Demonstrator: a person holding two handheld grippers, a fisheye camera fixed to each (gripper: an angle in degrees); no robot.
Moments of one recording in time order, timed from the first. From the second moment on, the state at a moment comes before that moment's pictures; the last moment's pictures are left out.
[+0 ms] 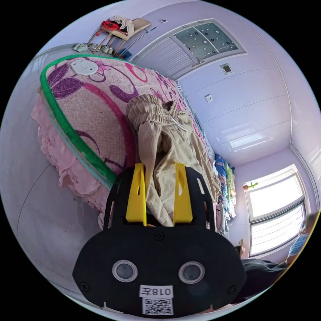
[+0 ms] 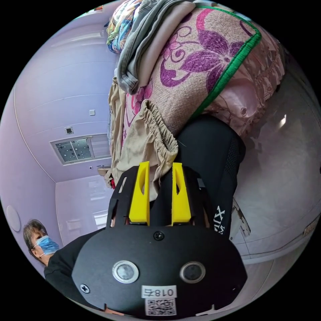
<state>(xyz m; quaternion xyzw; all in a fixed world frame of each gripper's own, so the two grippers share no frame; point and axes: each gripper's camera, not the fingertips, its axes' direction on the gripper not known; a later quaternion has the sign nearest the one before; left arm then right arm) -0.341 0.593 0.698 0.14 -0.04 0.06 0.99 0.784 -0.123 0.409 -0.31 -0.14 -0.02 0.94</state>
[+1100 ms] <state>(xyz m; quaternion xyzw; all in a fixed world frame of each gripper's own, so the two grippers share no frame) -0.352 0.631 0.679 0.15 0.09 0.13 0.97 0.703 -0.176 0.263 -0.17 -0.30 -0.09 0.93</state>
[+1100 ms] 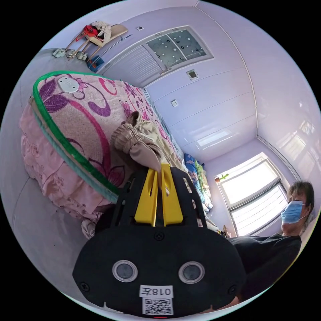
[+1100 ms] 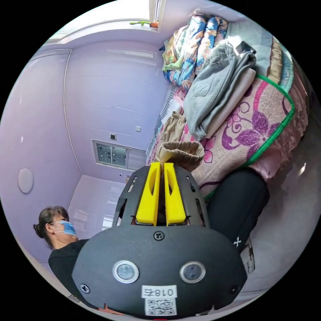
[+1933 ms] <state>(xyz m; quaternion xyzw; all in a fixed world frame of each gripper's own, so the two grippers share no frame) -0.249 0.299 0.858 0.19 0.10 -0.04 0.98 0.350 -0.333 0.549 -0.18 -0.32 0.03 0.93</state>
